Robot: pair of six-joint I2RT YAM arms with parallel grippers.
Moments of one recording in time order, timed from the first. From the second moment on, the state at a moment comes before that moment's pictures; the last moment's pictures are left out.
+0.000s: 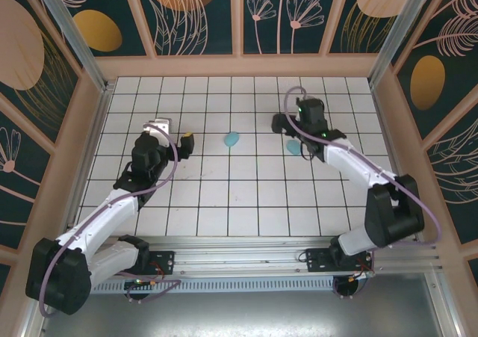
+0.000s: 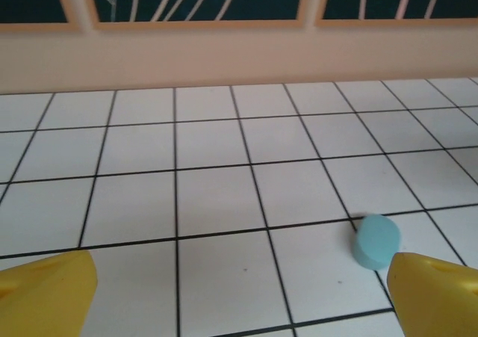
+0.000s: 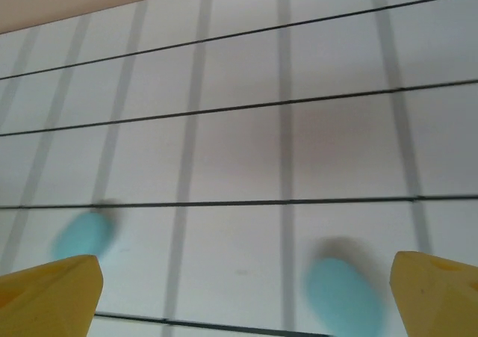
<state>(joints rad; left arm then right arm) -0.35 1.05 0.56 0.18 -0.15 -0.14 0.36 1.45 0.96 -0.17 0.10 0.38</state>
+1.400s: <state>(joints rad) -0.03 1.51 0.22 1.18 -0.25 -0.06 -0.03 1.53 0.21 1.13 0.08 0.15</state>
